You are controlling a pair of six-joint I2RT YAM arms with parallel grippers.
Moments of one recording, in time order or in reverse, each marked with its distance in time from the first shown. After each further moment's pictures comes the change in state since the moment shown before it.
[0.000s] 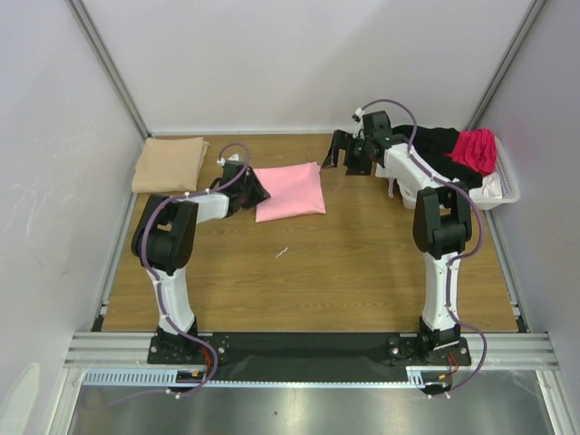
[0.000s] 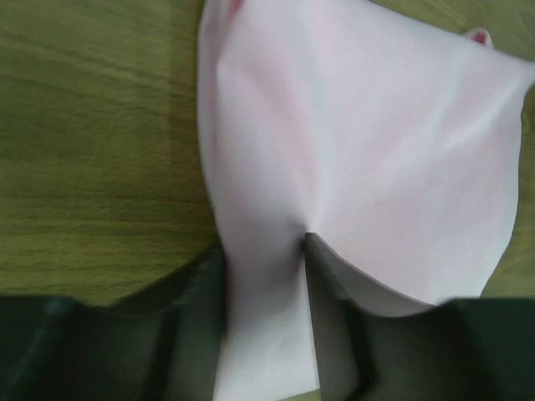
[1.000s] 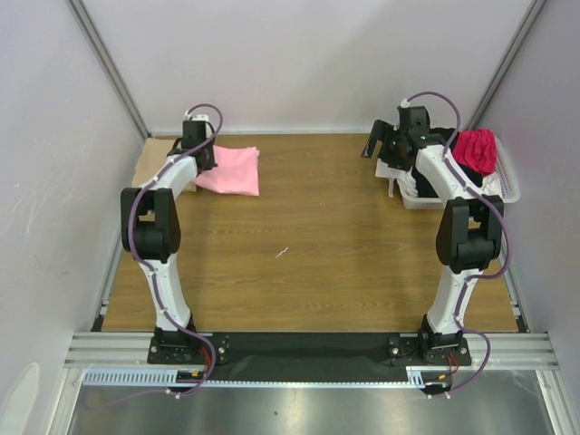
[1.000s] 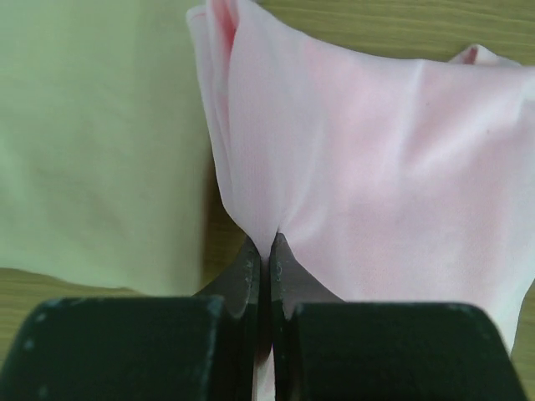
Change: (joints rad) left arm 0.234 0.095 0.465 -0.372 -0.237 0.623; right arm -0.138 -0.214 -0.150 -0.013 0.250 0.017
